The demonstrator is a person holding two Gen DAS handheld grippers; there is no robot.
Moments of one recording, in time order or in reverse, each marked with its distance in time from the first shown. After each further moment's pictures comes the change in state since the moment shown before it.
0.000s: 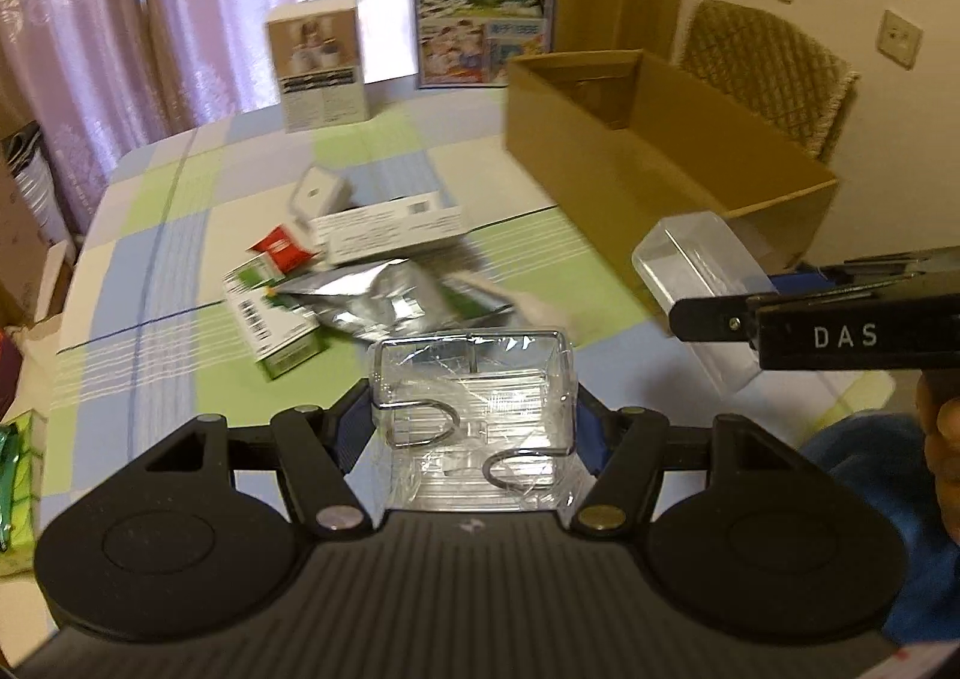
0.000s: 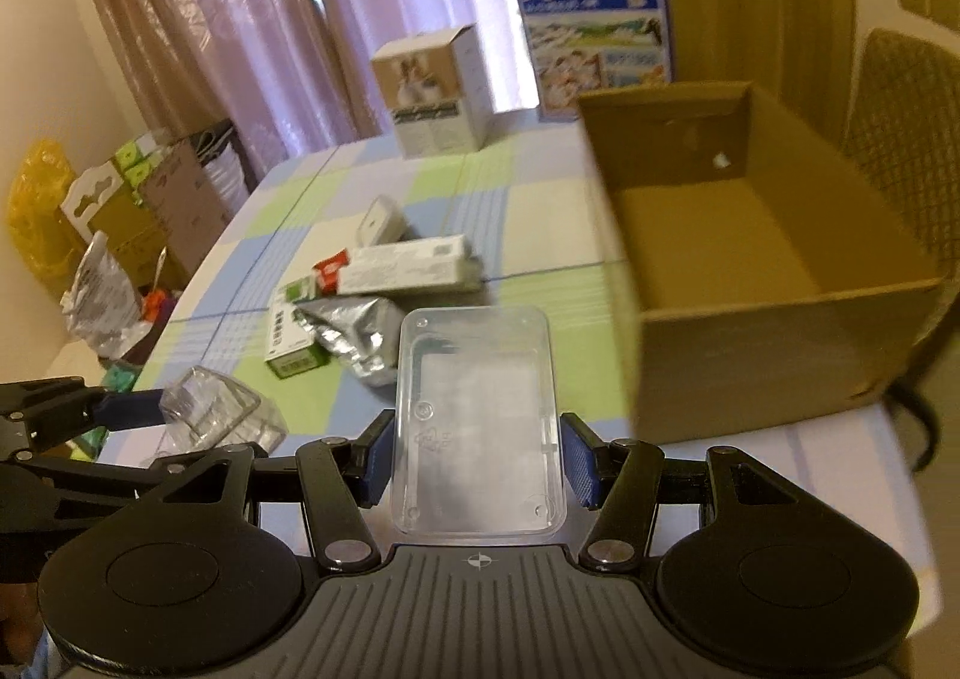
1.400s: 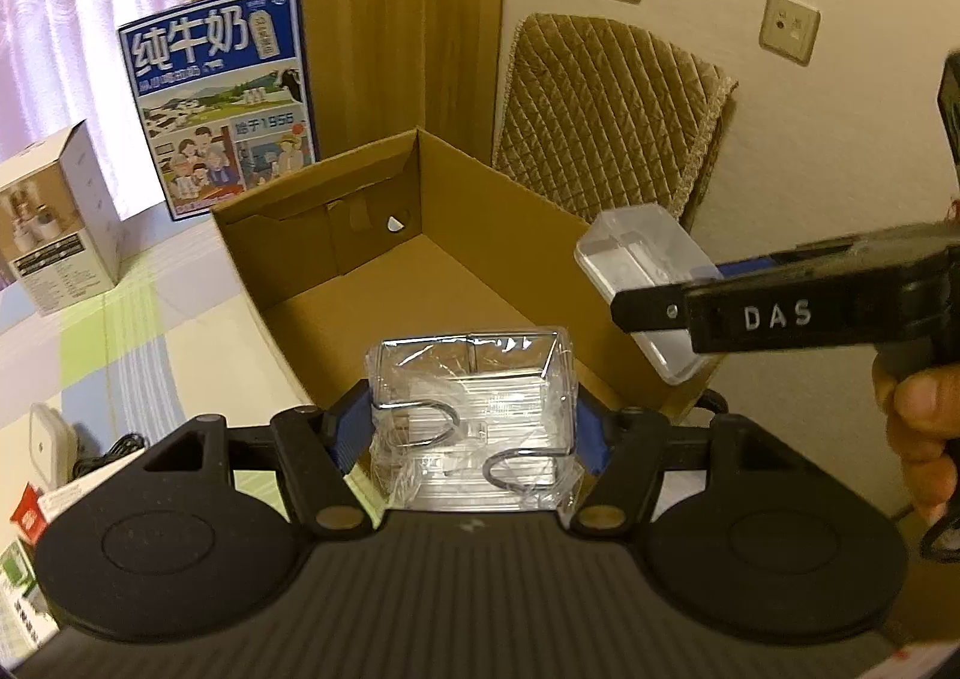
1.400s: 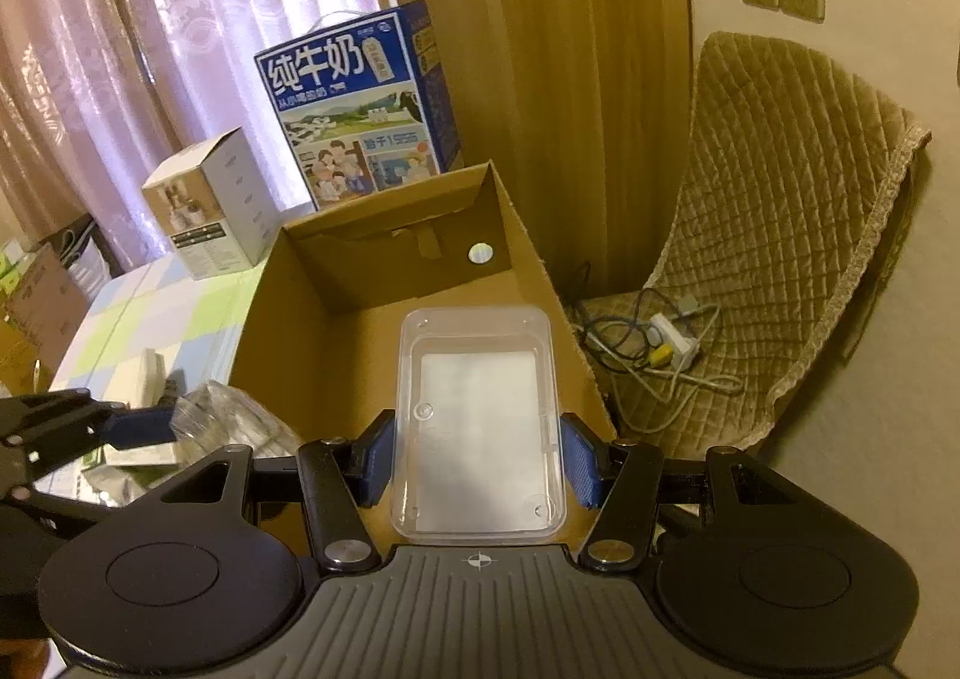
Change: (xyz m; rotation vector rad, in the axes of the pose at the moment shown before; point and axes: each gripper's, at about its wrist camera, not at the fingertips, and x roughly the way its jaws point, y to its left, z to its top) left arm 0.138 -0.147 0.149 0.198 -0.054 -0.237; right arm 0.013 -0.188 0.098 0.142 -0.061 -0.169
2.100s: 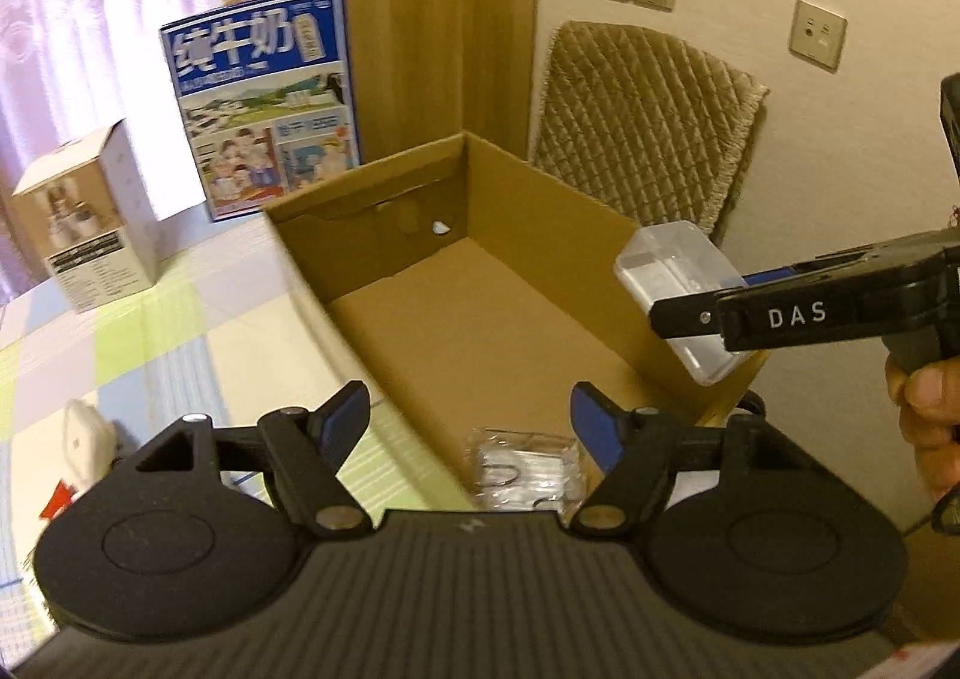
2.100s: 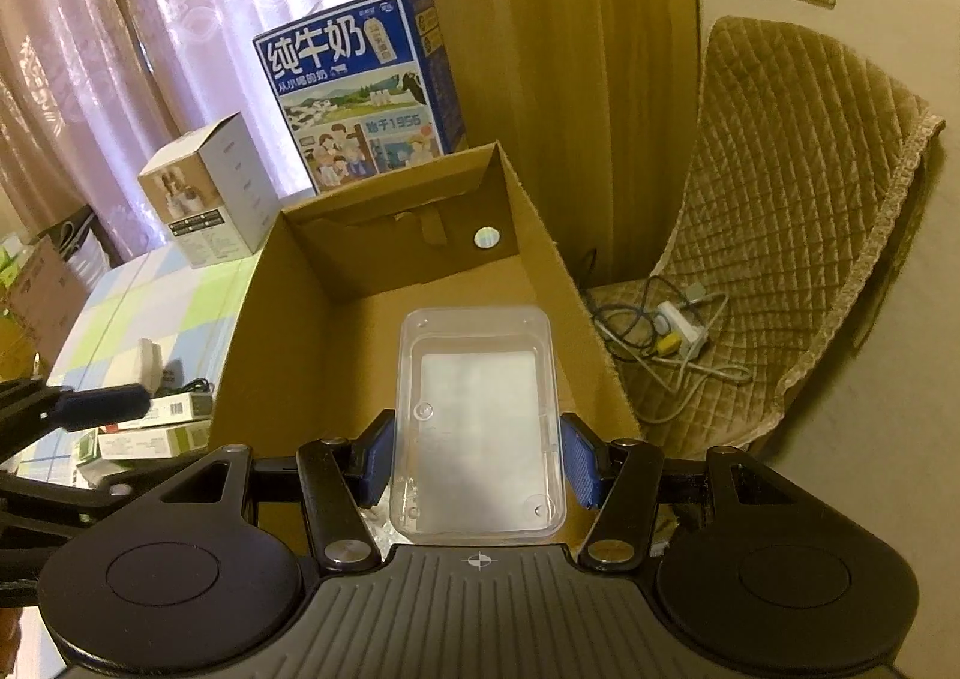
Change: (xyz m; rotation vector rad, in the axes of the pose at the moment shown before) left arm -0.017 0.022 -0.008 -0.035 -0.023 0.069; right arm 0.016 0.007 -0.002 -0.011 0.030 0.012
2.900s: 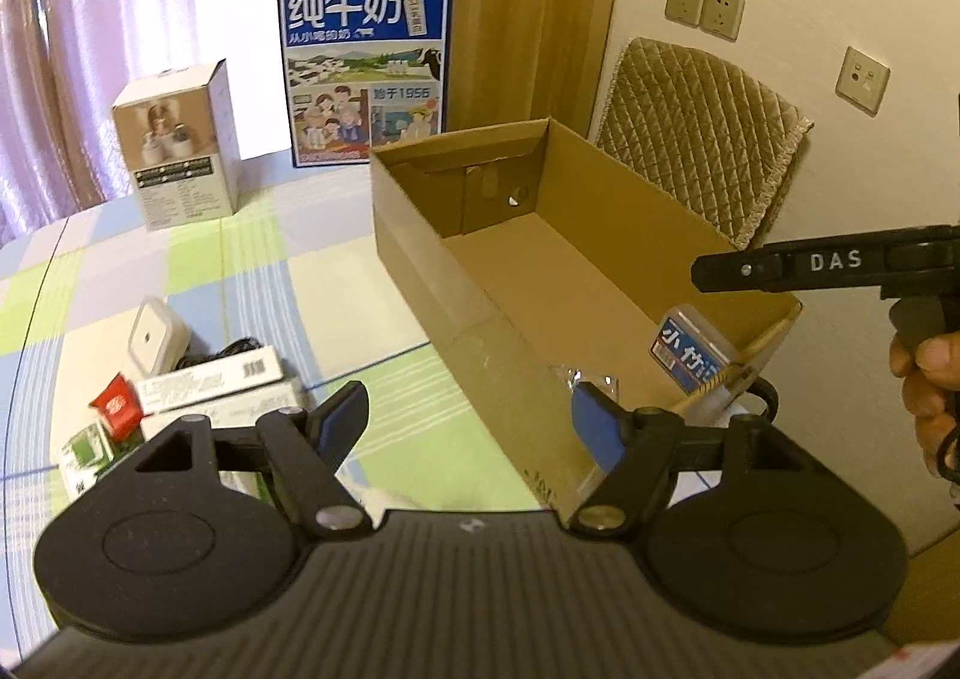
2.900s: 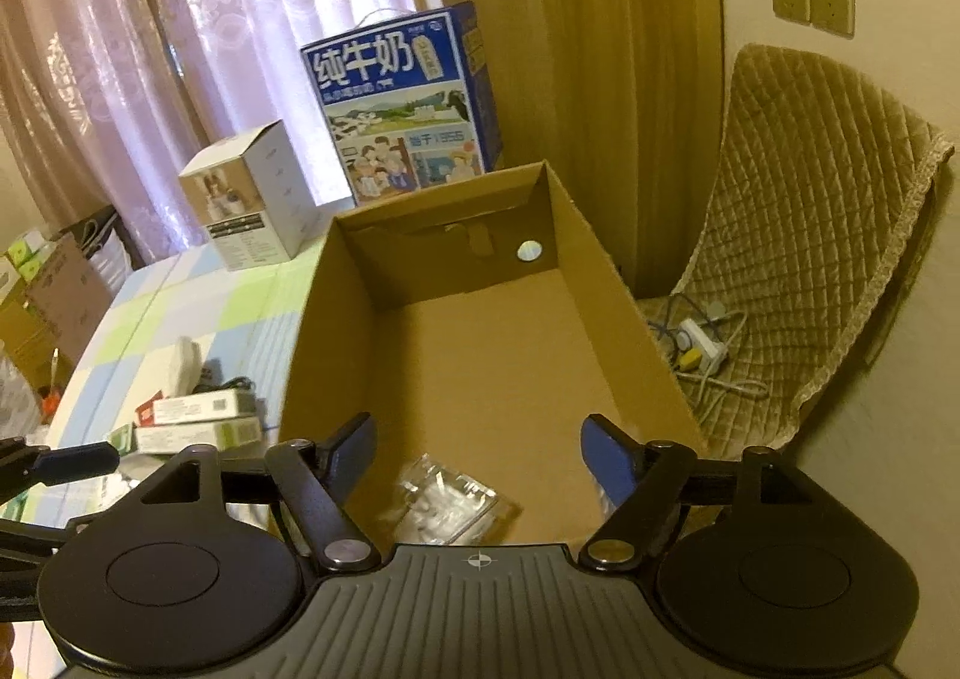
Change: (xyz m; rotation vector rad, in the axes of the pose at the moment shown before) left arm -0.056 0.040 -0.045 -0.138 0.004 0.055; right arm -0.027 0.036 -0.013 -0.037 -0.040 0.025
